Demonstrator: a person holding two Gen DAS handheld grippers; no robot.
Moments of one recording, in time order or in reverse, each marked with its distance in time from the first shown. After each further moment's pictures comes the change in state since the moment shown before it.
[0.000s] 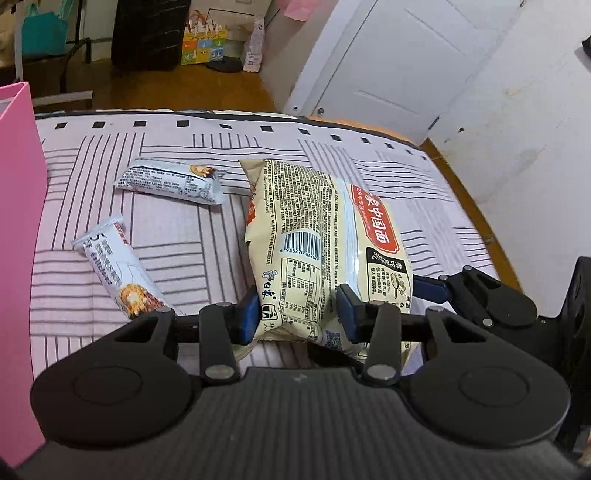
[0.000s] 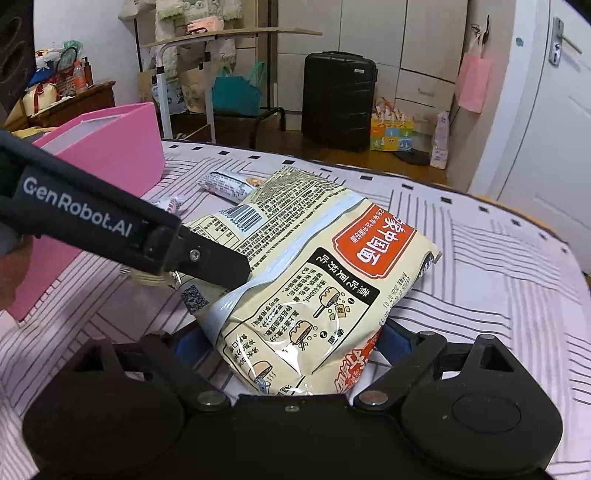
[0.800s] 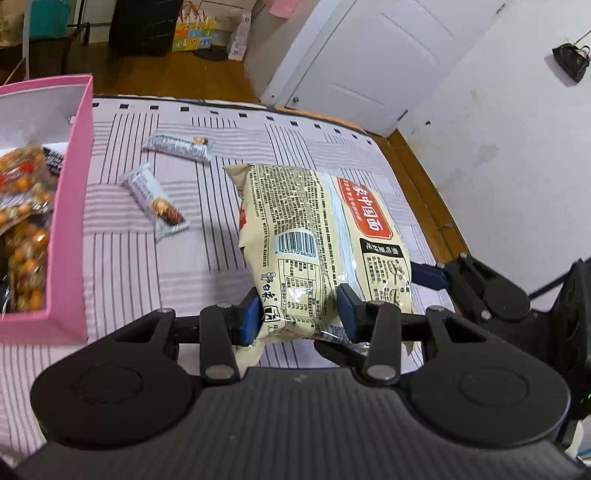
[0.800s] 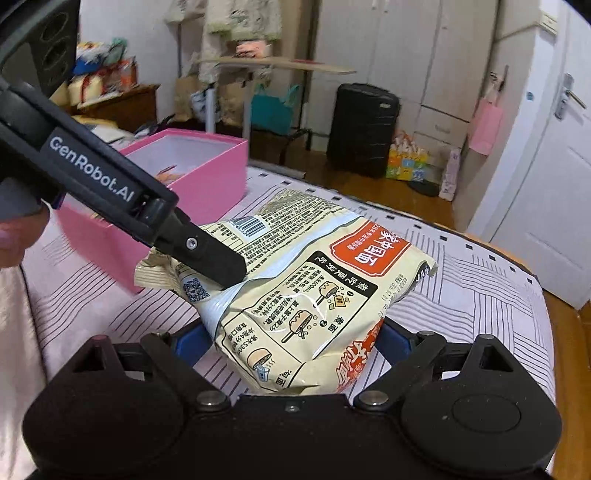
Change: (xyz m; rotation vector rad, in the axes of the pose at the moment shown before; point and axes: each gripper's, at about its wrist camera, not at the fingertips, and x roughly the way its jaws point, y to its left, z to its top) left arm -0.151 -0.033 -0.056 -0.029 0.056 -0.076; right arm -0.150 0.071 -0.006 -0.107 -0.006 0.036
